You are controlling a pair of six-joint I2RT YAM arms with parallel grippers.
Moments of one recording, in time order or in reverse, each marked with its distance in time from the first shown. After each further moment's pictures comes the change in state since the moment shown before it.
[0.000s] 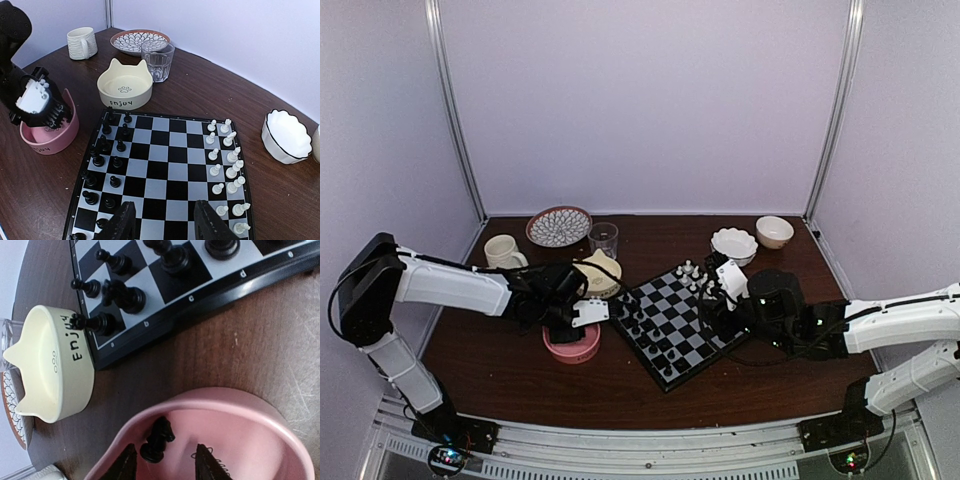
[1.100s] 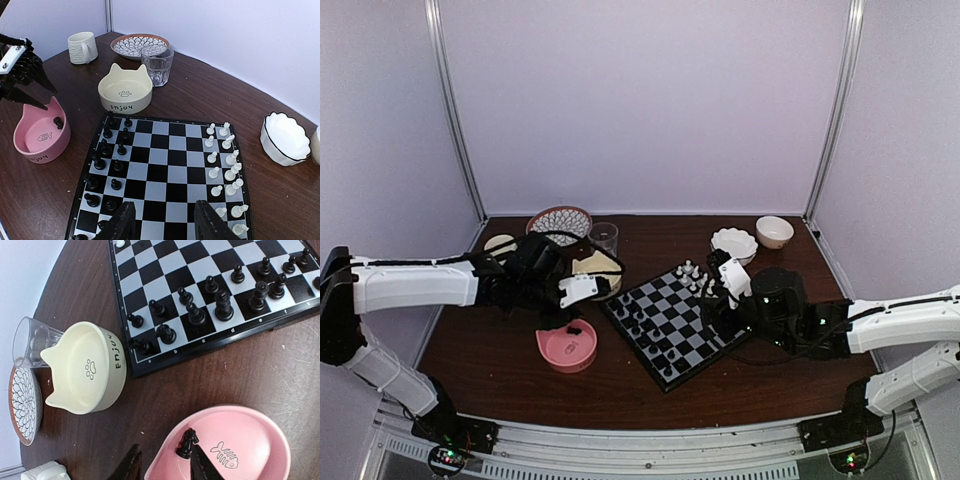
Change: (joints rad) left arm 0.044 -0.186 0.046 -0.120 0.166 -0.090; right arm 0.000 -0.019 0.000 -0.001 0.001 0.000
